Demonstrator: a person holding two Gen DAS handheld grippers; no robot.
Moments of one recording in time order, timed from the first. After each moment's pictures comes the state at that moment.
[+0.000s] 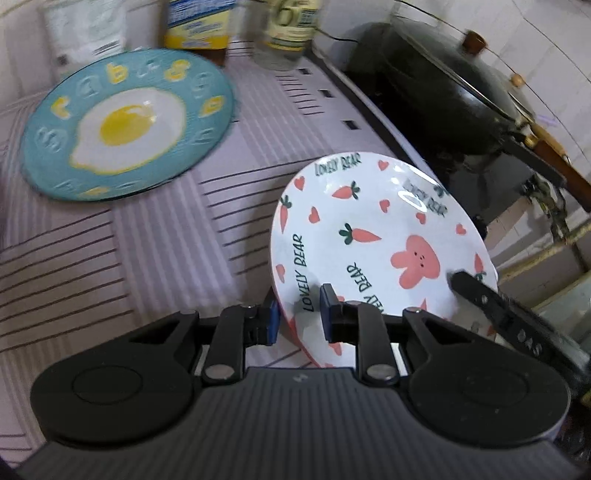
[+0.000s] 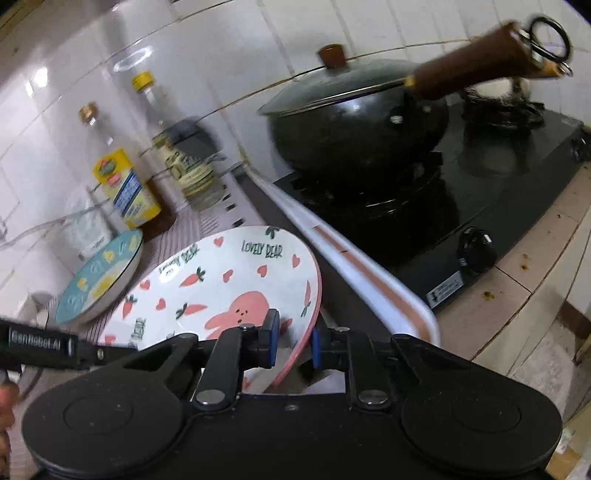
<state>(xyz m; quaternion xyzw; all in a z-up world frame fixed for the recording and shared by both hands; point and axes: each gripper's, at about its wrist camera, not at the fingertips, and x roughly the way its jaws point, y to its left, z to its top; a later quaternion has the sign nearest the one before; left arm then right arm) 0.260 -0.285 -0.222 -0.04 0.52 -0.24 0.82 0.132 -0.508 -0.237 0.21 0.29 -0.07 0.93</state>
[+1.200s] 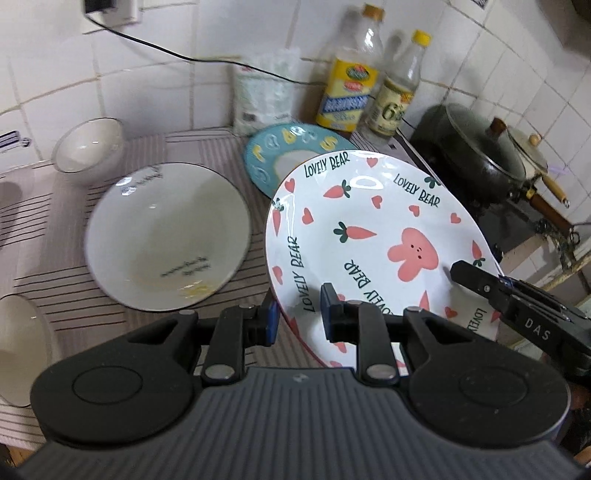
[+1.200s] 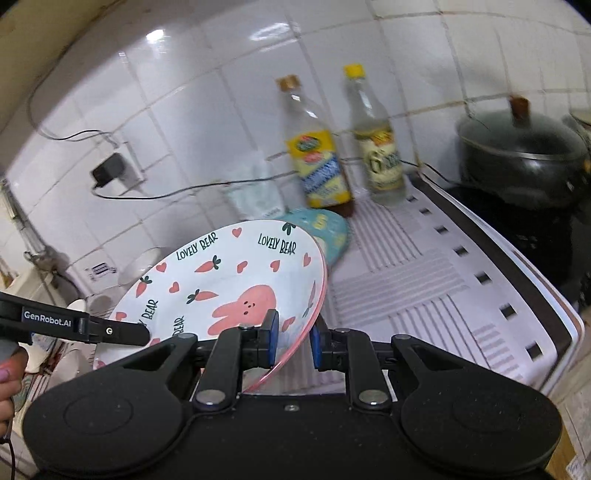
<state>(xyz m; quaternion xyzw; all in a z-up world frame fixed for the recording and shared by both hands) 0.187 -0.092 -0.104 -0.05 0.46 -0.17 0.87 0.123 -0.346 -0.137 0.15 0.29 0.09 0.94</state>
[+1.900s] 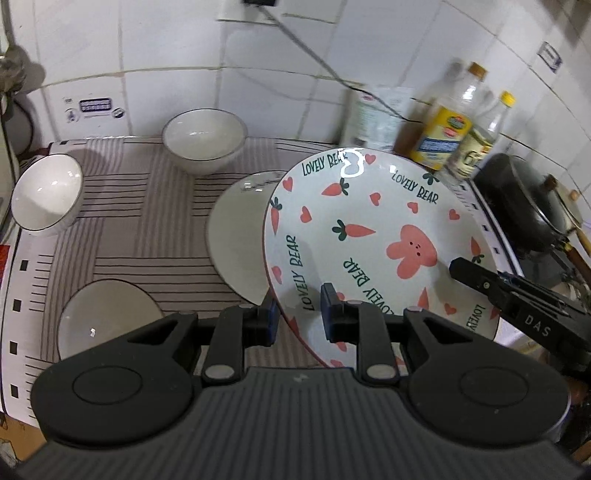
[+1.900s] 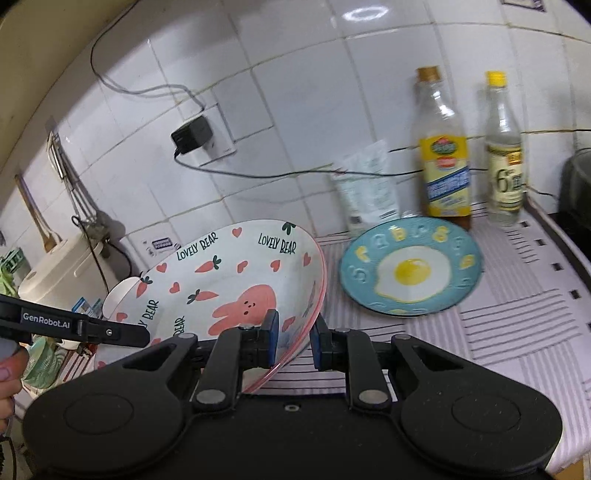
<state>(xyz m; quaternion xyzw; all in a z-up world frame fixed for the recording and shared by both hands) 0.201 0.031 -0.104 -0.10 0.46 -0.10 0.88 0.183 -0.234 -0.121 0.11 0.31 0.18 0.93</state>
